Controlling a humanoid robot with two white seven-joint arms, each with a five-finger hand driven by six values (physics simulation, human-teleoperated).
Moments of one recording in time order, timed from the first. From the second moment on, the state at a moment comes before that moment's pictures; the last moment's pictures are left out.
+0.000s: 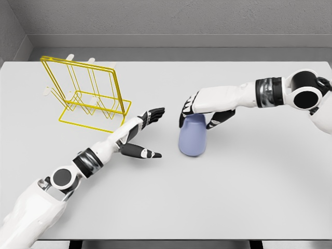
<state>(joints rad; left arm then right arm) -0.24 0.41 -0.60 -1.47 0.32 -0.23 -0.26 -1.00 -0.70 1.08 -1.39 0.09 -0.61 0.61</state>
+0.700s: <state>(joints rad) -0.24 0.35 -0.61 -1.48 0.32 -0.22 -0.26 -1.00 -0.80 1.00 -1.33 0.08 -0.61 0.61</state>
